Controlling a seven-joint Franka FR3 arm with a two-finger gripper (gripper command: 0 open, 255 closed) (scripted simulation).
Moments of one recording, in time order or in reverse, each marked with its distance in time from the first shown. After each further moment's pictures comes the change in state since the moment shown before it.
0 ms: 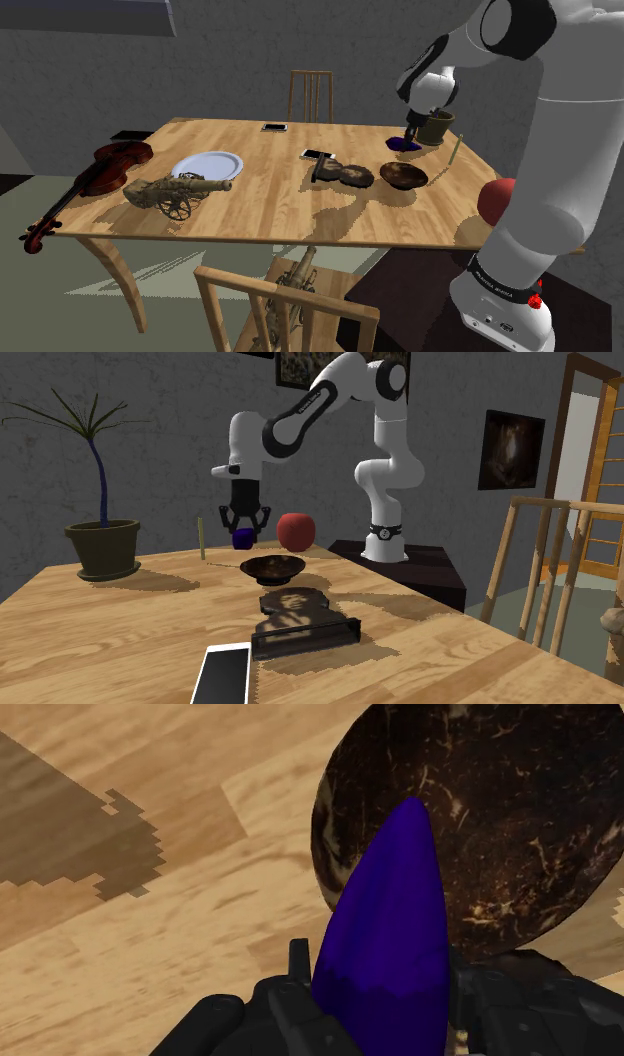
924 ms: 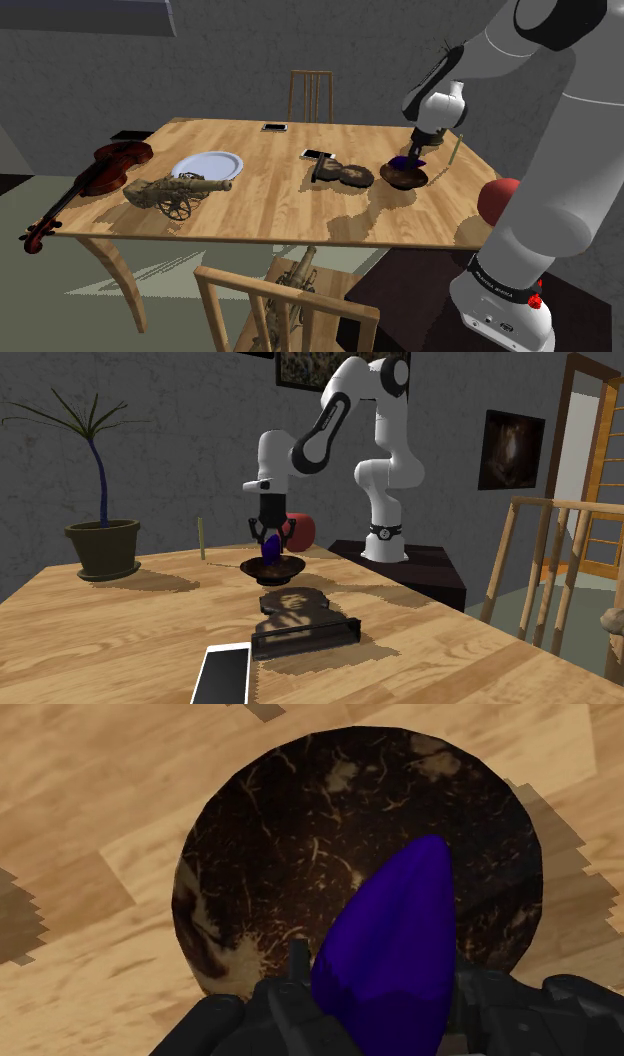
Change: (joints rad) arm 0.069 -0.150 -0.027 -0.302 -0.055 0.200 0.020
